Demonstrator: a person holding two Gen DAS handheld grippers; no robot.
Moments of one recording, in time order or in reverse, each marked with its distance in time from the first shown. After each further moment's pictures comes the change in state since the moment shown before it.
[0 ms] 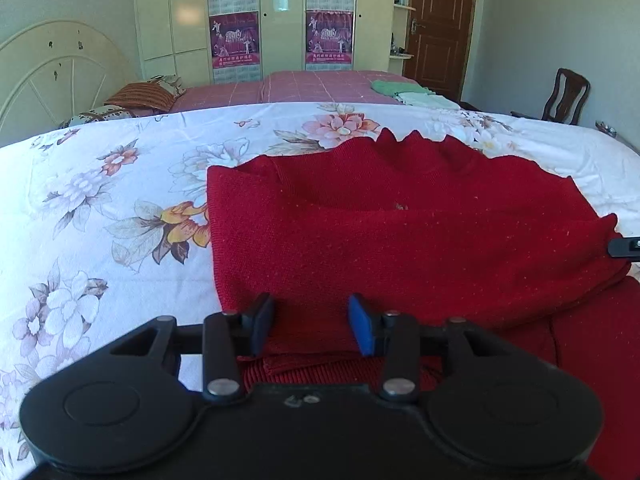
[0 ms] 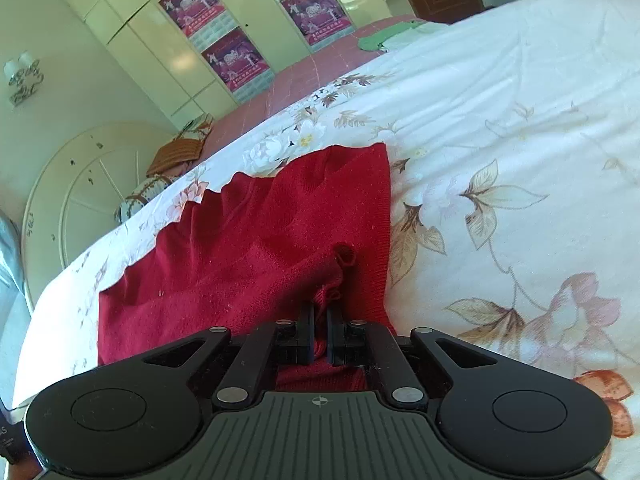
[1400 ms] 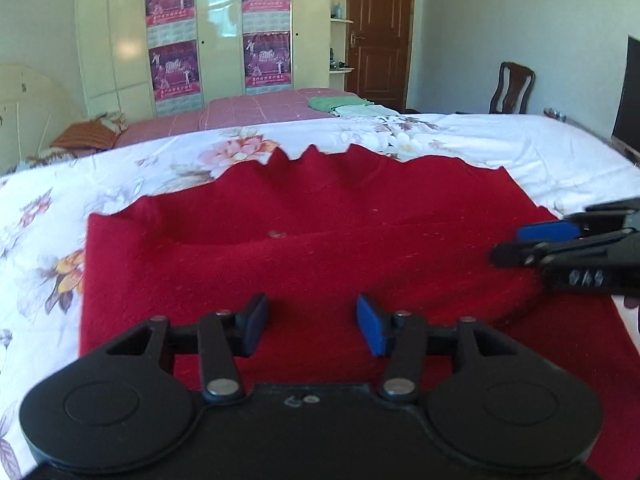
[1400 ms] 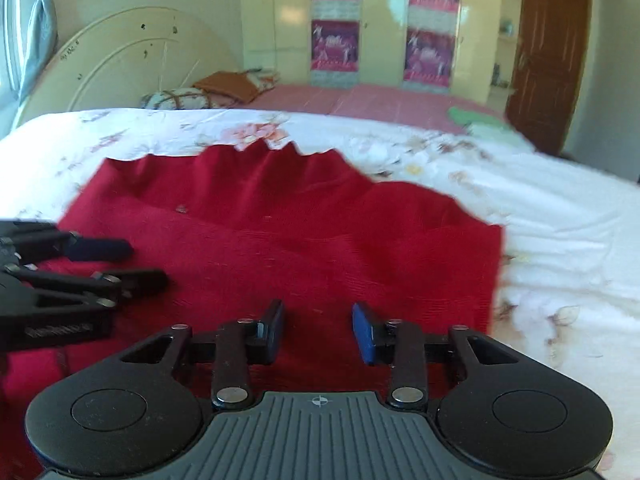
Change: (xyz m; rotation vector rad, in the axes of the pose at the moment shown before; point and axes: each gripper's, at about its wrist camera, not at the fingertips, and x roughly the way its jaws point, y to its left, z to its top) left arm 0.015 -0.060 0.005 0.108 -0.065 -0.121; right arm 0.057 0.077 -0.037 -0.611 -0.062 -0.139
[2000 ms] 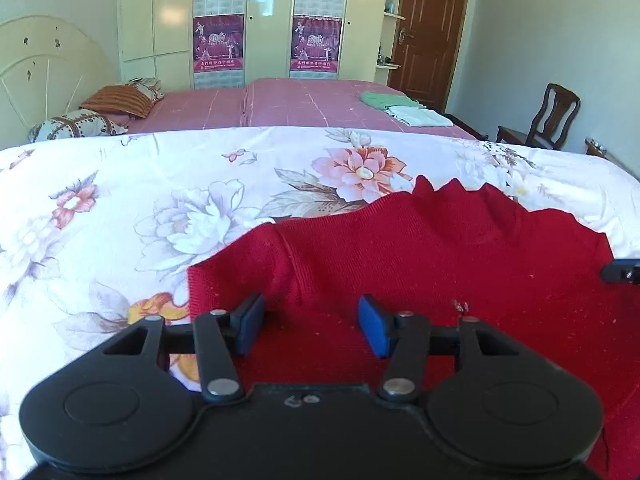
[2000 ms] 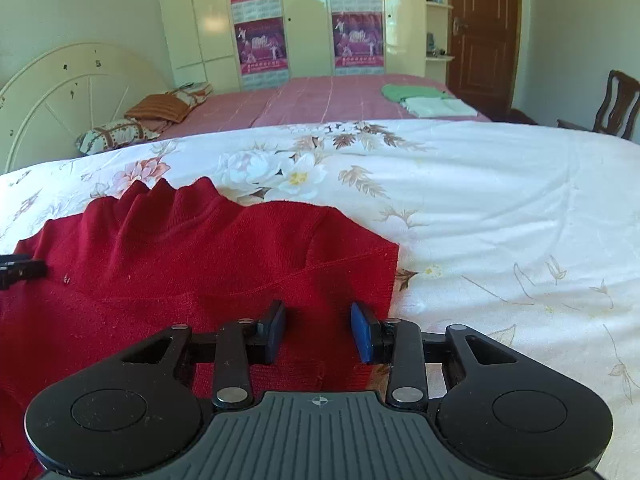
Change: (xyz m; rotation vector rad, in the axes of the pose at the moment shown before) left arm 0.046 0.101 0.046 -0.102 0.039 0.060; right arm 0.029 -0.085 0.029 0.197 0.039 -0.054
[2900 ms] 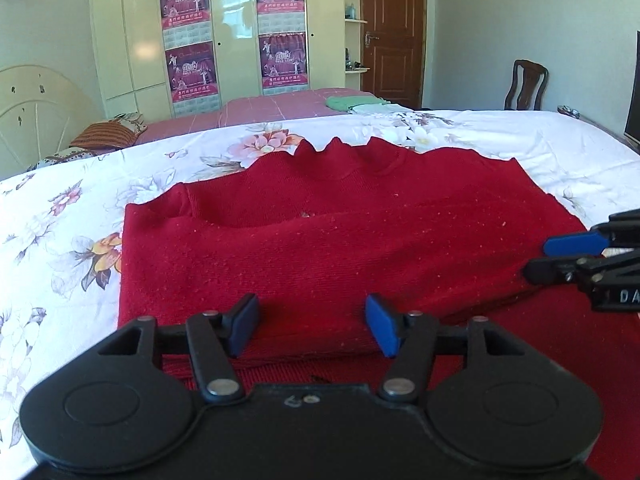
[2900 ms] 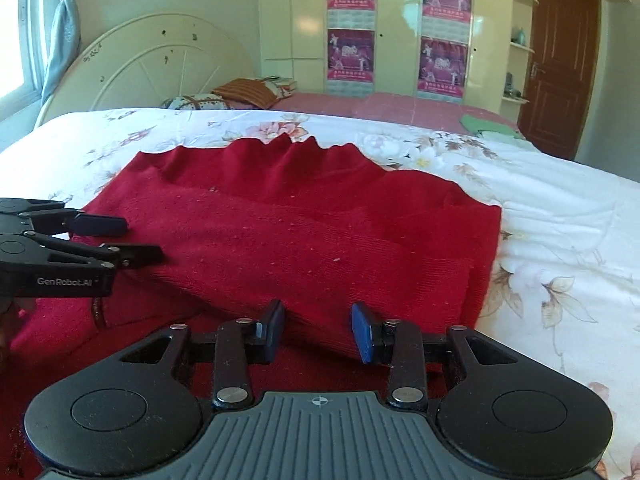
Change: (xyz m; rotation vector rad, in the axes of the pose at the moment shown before) left arm -0.061 -0.091 -0.071 0.123 -0.049 0.005; right arm -0.068 0.079 -0.064 -0.211 -0.043 0.137
